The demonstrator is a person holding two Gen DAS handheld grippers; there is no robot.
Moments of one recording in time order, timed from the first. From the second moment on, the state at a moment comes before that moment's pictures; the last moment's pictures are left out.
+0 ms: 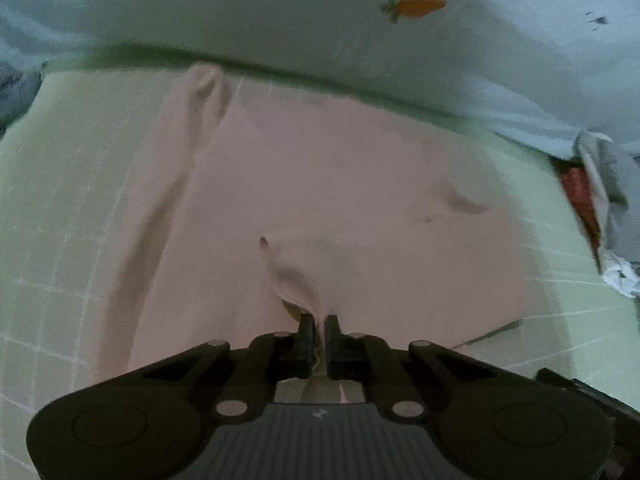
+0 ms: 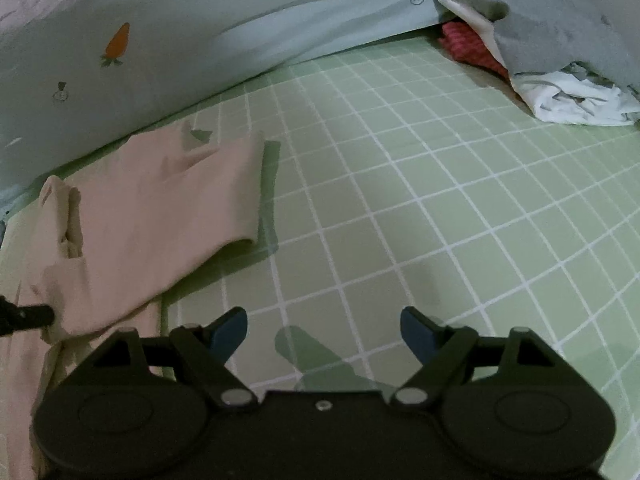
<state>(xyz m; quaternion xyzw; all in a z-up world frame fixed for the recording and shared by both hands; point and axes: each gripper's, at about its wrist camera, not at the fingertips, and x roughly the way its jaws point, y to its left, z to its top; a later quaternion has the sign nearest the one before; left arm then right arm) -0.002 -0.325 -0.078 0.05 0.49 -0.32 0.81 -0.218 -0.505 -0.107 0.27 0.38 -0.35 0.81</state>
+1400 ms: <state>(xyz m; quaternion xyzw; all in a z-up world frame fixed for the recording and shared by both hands) 0.088 -0.112 -0.043 0.00 0.45 -0.21 0.87 -0.147 -0.346 -0.087 0.17 0.39 -0.35 0.83</state>
